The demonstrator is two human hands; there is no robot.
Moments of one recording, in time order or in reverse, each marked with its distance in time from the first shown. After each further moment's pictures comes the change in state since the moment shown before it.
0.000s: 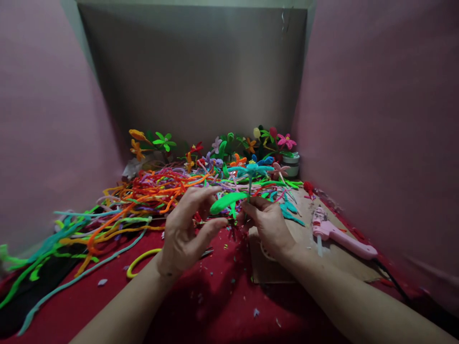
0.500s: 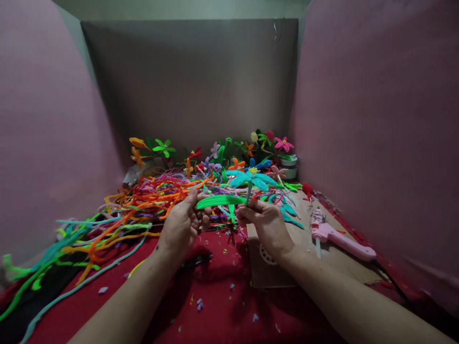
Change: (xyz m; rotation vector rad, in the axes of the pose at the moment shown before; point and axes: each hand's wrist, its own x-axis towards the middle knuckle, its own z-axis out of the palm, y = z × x) left_hand 0.021 -0.020 0.006 -0.678 0.319 -0.988; right_hand 0.007 0.001 -0.002 -0.072 0.085 -0.073
